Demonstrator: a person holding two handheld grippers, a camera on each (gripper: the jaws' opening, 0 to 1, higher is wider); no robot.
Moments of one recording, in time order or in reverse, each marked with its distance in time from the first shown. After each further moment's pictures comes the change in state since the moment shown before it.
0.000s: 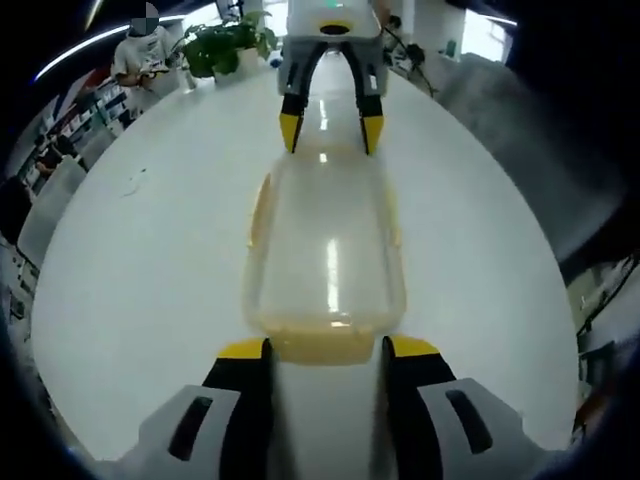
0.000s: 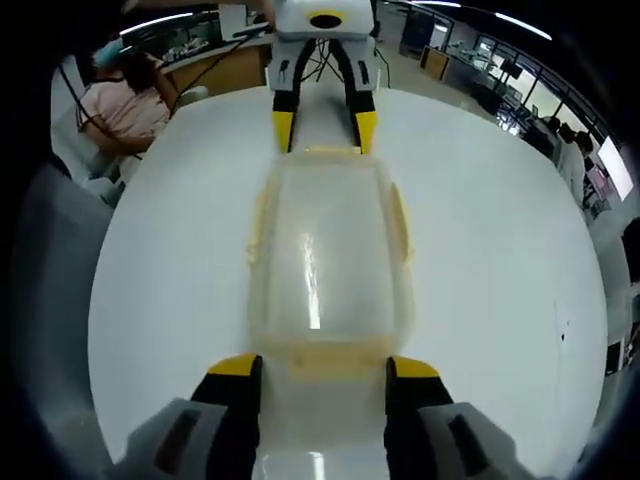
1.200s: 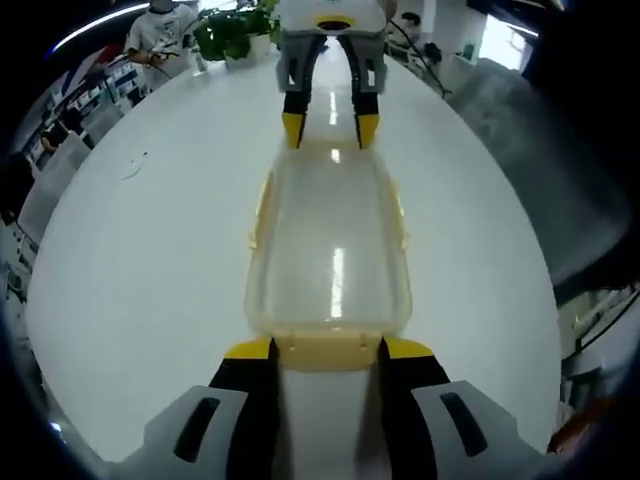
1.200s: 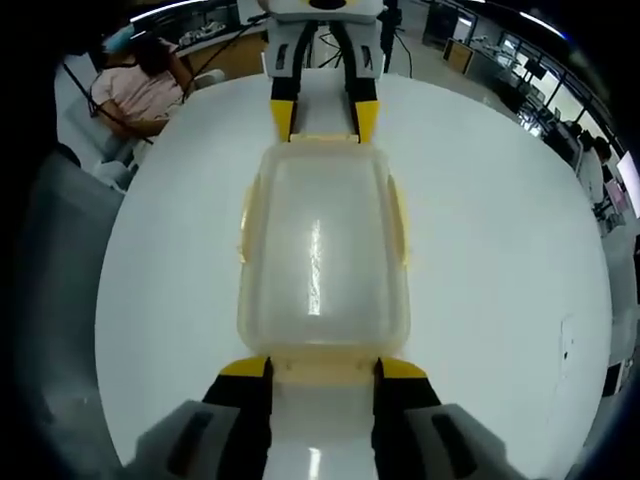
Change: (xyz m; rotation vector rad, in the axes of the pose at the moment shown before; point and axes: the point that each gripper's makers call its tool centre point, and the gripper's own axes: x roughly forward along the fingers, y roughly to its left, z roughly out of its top) left arm -0.004 -0.013 0.007 -0.079 0.051 0.016; right arm -0.008 -0.006 0.002 -0.049 0.037 0.053
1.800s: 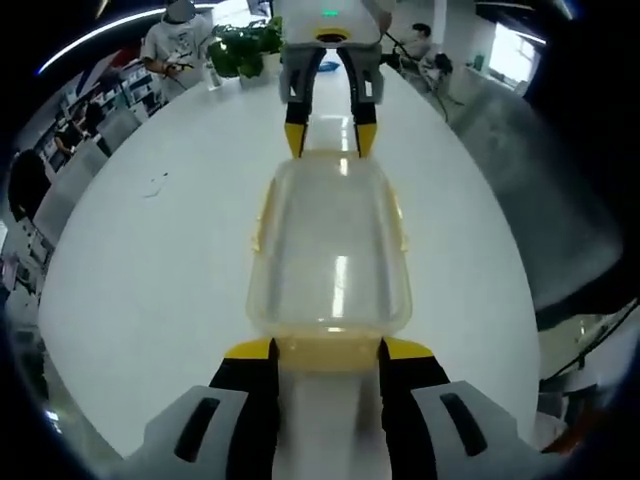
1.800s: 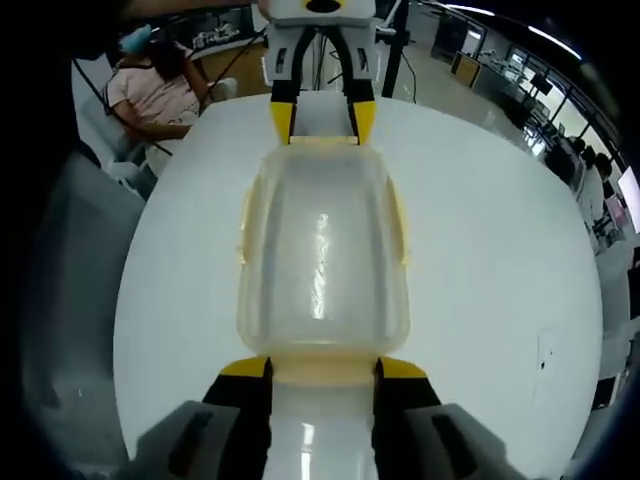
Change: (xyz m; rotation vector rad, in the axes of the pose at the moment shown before) left arm -0.040 -0.009 0.028 -0.029 -0.040 0.051; right arm -0.046 0.001 0.012 -0.038 -0.033 0.003
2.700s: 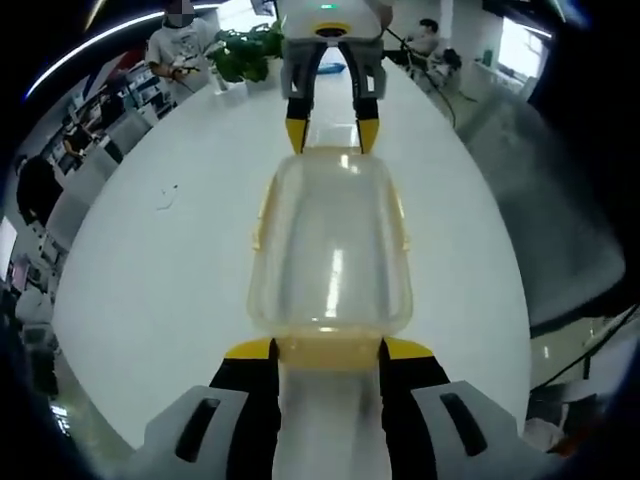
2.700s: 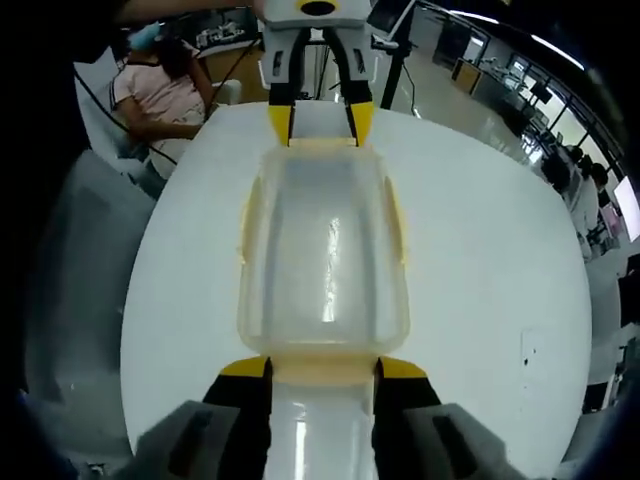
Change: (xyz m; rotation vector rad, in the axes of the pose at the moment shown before) left arm -0.006 -0.005 0.023 0.003 0.020 0.064; right arm -0.019 0.001 -0.009 -0.030 0.001 -0.036
